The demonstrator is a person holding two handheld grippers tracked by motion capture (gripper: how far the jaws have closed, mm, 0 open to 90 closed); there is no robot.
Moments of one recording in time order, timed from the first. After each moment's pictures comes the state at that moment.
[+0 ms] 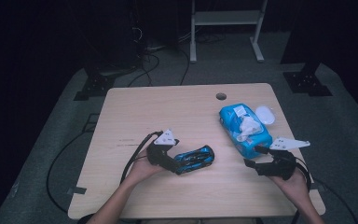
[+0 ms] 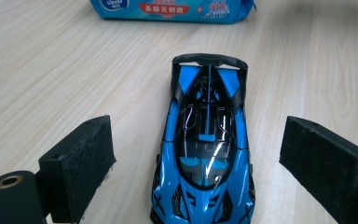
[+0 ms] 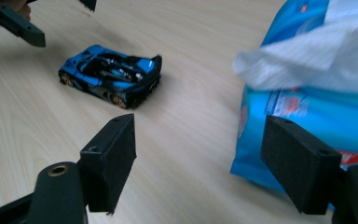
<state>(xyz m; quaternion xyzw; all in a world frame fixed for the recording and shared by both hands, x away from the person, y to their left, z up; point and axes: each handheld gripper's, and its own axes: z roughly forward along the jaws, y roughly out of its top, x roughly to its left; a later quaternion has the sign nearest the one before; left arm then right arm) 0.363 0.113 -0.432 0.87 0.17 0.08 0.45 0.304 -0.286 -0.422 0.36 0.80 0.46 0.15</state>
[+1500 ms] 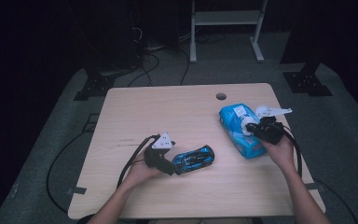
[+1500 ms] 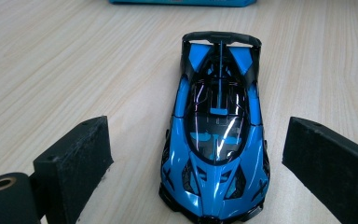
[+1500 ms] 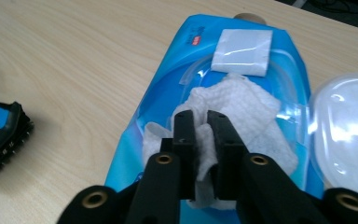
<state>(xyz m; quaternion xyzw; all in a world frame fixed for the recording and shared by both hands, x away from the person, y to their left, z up) 0.360 0.120 -0.442 0.88 0.17 0.11 0.43 0.404 -0.283 -0.414 0.43 0.79 0.38 0.20</state>
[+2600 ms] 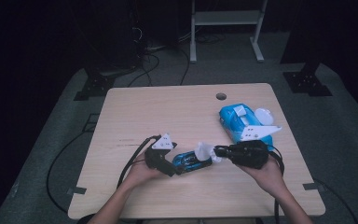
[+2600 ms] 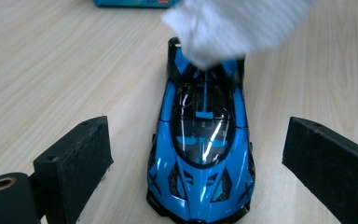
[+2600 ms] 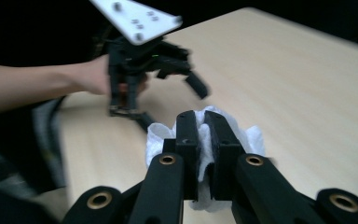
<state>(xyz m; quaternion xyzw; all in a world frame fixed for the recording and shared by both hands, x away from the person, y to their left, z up) 0.358 0.117 -0.442 0.89 0.16 0.09 0.43 0.301 -0.190 -0.354 0.25 0.82 0.51 0.06</state>
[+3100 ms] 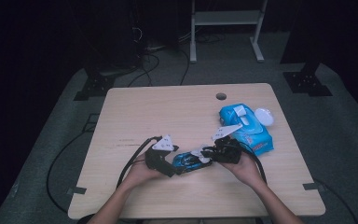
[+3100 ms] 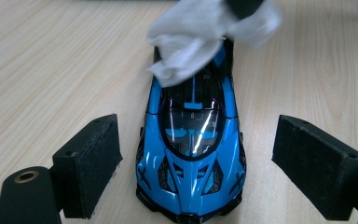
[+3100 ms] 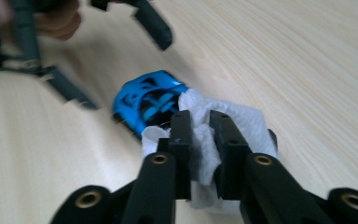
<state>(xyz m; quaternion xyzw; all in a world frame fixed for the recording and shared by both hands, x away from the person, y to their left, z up) 0.359 0.116 -0.446 0.89 0.14 0.06 0.42 0.356 -0.146 -0.418 0.29 0.87 0.40 0.07</state>
